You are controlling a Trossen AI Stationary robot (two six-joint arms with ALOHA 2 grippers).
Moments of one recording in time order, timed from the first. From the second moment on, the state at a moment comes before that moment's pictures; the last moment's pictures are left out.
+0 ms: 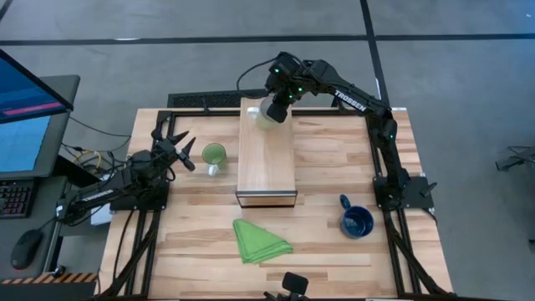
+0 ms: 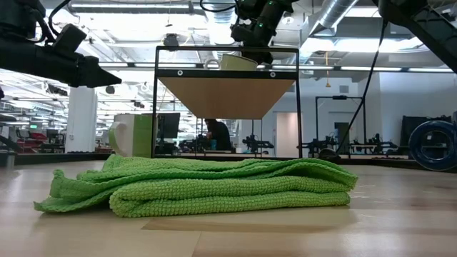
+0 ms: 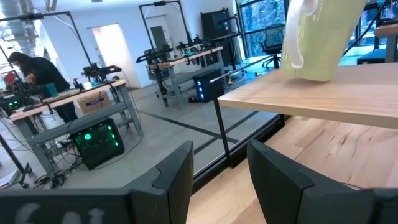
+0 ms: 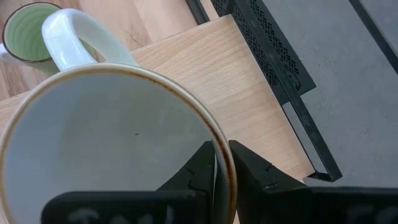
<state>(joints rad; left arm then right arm) 0.37 0.00 0.04 -0.01 -0.51 0.23 -0.51 2.11 2.33 -1.23 -0.02 -0.17</state>
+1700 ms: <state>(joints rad) 0.37 0.01 0.04 -0.01 -0.51 0.23 -0.51 2.11 2.34 -1.19 -0.02 -0.17</state>
